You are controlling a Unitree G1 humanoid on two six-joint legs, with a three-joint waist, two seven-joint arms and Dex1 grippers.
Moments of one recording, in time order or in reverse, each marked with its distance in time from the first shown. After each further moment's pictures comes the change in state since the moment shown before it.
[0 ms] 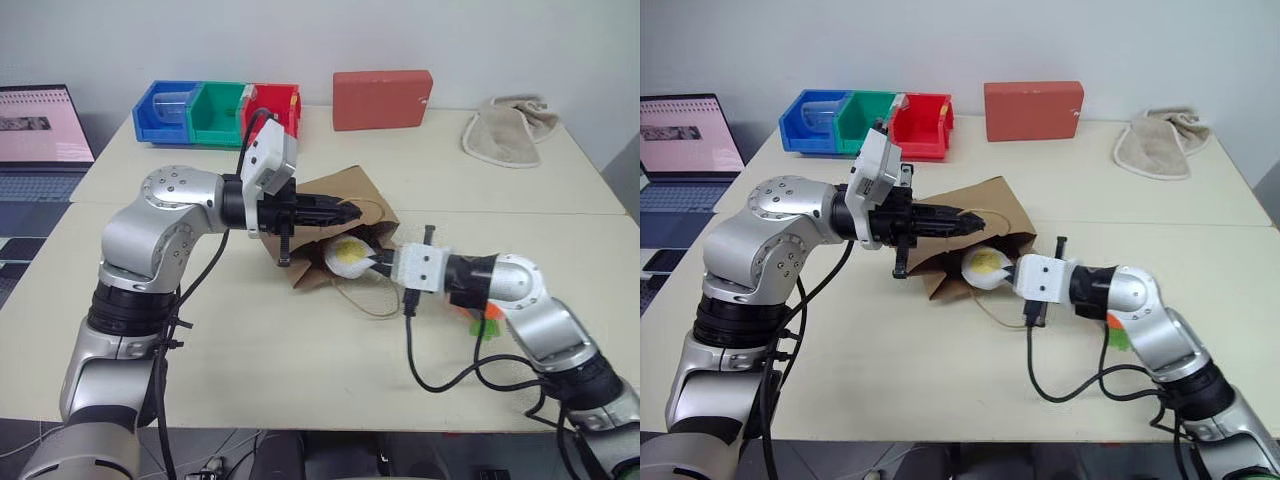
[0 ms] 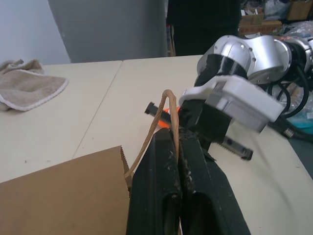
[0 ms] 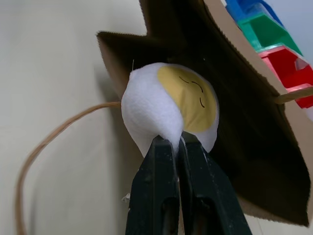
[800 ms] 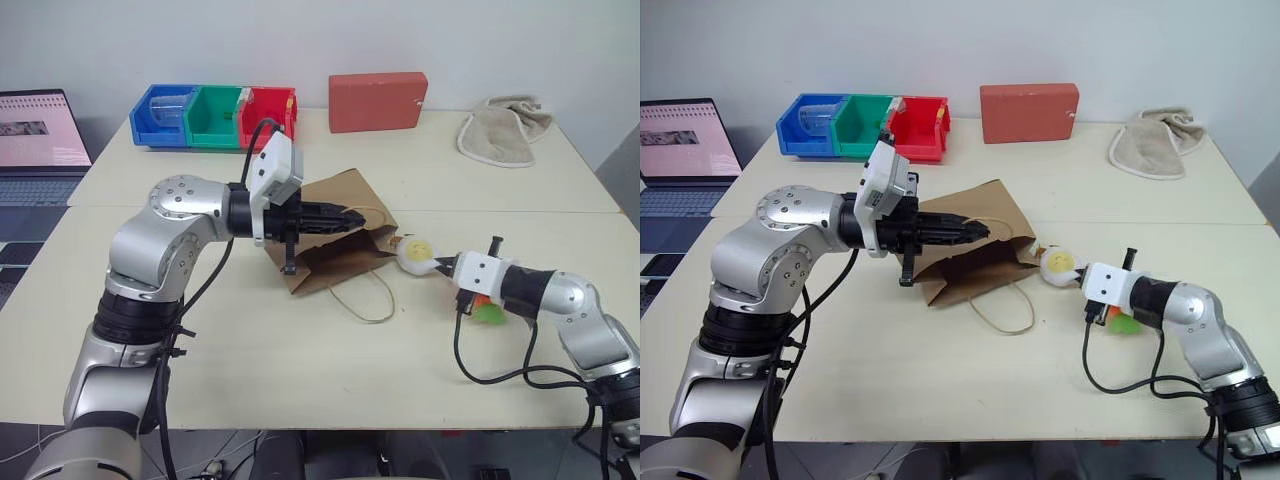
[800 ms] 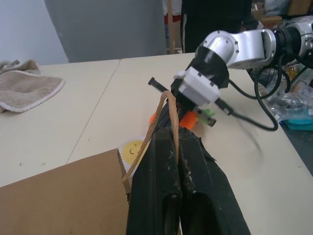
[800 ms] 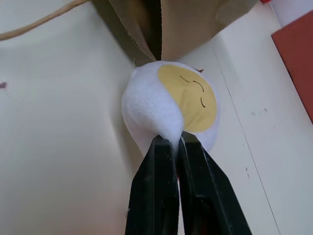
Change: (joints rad) left arm 0.031 -0.010 -0.010 -0.030 0.020 -0.021 0.026; right arm 0.177 -0.250 -0.235 0.173 0.080 -0.240 0.087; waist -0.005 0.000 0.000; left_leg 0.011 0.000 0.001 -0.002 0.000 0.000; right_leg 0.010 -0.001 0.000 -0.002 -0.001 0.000
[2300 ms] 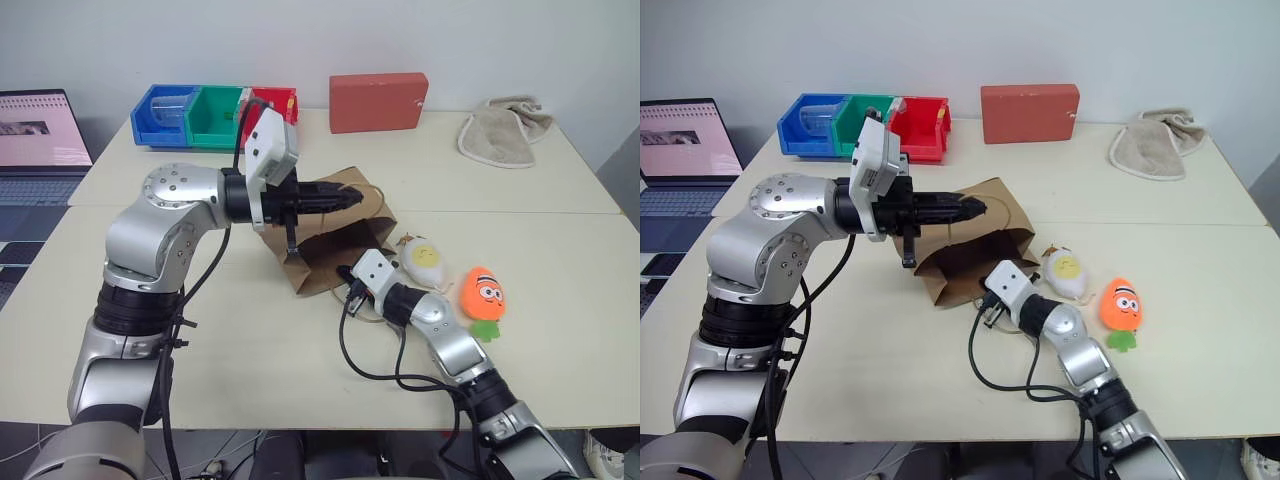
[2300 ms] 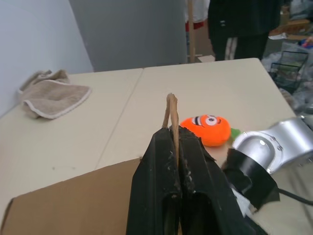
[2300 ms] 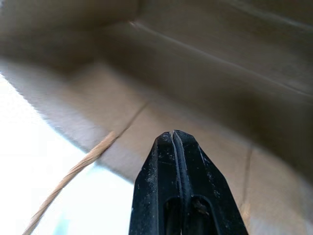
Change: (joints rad) left arm -0.017 -0.012 0.025 0.021 0.000 -0.011 0.039; right arm -0.064 0.622 0.205 0.110 -0.017 0.291 -0.307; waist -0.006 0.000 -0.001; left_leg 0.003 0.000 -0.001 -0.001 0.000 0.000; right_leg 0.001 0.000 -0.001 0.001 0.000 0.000
